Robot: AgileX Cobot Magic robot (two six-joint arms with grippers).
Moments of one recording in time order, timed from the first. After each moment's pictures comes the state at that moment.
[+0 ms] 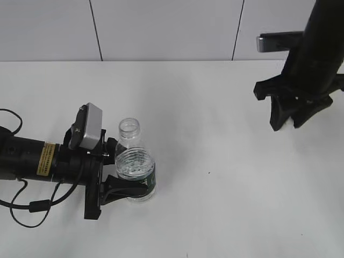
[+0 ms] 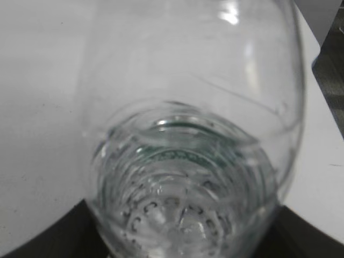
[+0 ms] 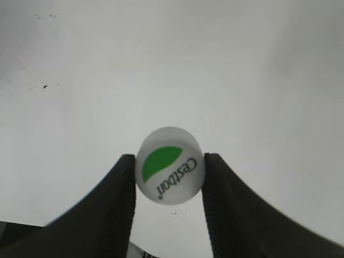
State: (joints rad) left arm -0.22 2.05 -0.68 1.38 -1.05 -0.34; right arm 0.32 1.81 -1.37 0.06 1.16 0.01
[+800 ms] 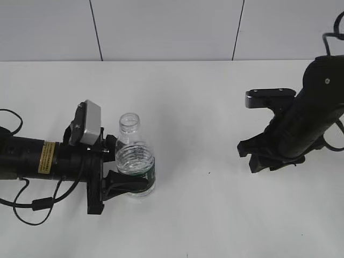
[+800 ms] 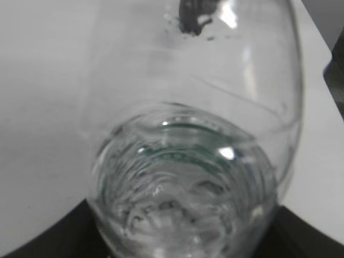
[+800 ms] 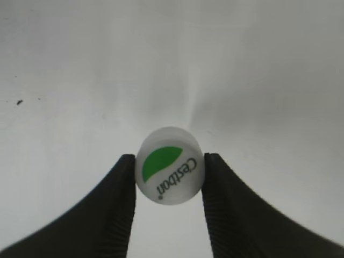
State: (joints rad) left arm -0.22 2.05 -0.68 1.34 -1.06 -0.34; right arm 0.37 1.80 -0.91 0.15 0.54 0.00
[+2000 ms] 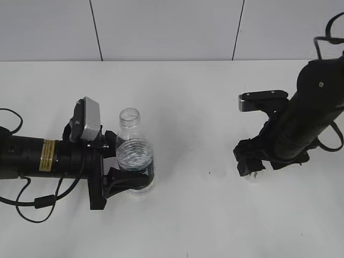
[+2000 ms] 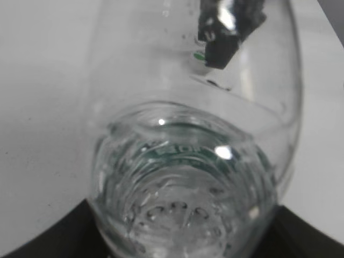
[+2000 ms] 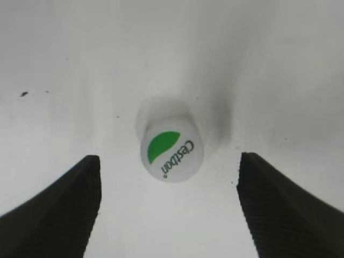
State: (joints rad) left arm -0.22 2.05 -0.68 1.29 -1.06 -0.34; right arm 0.40 1.83 -0.91 0.15 0.51 -0.05
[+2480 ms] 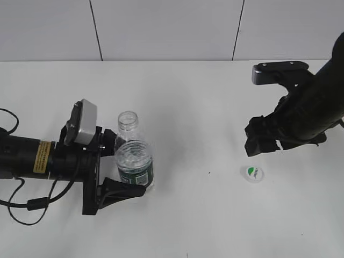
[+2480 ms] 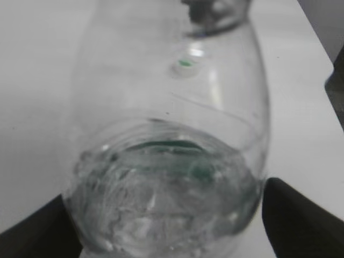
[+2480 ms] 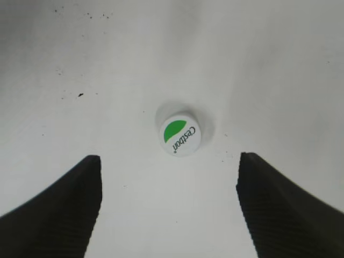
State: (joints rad) left arm -0.21 2.05 -0.68 1.35 -1.08 -0.34; right arm 0.40 1.63 -0.91 0.15 0.60 -0.06
